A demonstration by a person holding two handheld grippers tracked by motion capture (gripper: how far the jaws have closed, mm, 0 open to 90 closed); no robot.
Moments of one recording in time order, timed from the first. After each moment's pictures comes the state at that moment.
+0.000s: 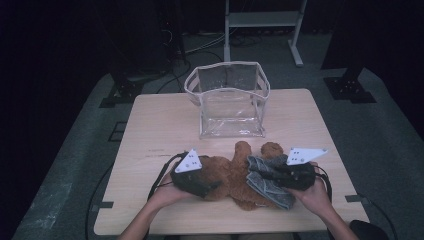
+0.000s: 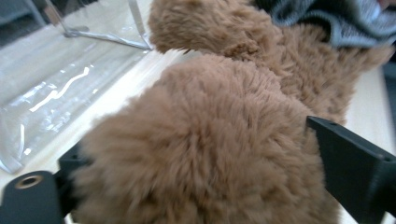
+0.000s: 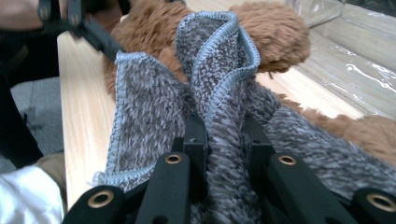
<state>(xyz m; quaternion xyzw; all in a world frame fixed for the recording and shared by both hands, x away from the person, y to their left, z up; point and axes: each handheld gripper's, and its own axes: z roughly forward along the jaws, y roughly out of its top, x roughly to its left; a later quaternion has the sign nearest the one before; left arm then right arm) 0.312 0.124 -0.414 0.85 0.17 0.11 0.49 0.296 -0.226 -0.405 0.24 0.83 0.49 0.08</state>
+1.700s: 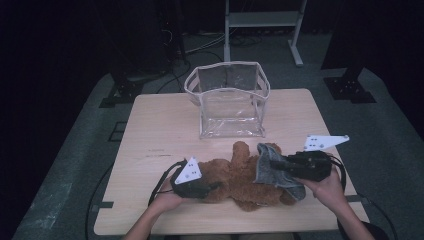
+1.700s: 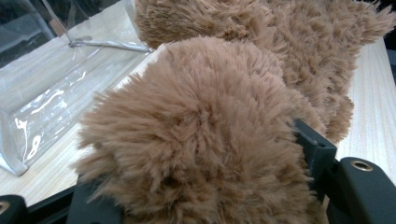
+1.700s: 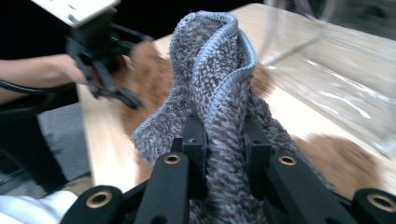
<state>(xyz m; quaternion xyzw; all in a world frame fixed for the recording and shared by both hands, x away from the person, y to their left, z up) 0.296 0.118 -0.430 0.84 0.14 0.17 0.49 0.299 -0.246 -0.360 0.26 0.81 0.52 0.06</state>
